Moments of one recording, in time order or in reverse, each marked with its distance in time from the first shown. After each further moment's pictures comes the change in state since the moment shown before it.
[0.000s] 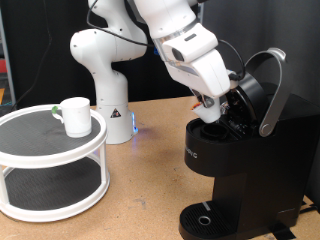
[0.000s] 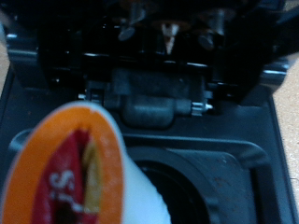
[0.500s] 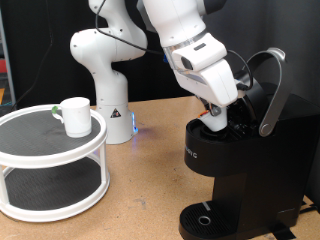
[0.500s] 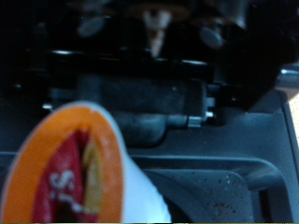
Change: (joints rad) arm 0.001 0.032 0.044 -0.018 0.001 0.086 0.042
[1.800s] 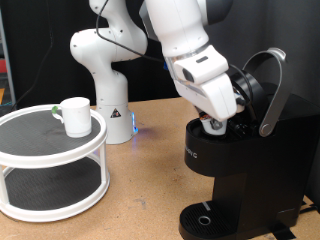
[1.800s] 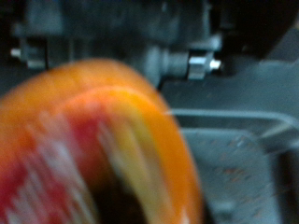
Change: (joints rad) arm -0.007 0.052 0.006 0.013 -0.056 0.011 0.032
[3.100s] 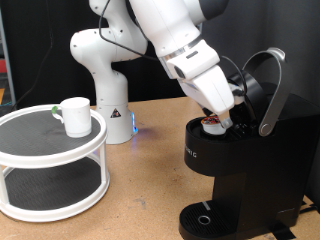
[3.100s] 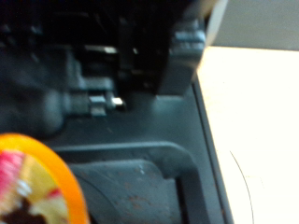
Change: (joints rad) arm 0.000 -0.011 -0.010 -0.005 0.214 0.074 -0.085
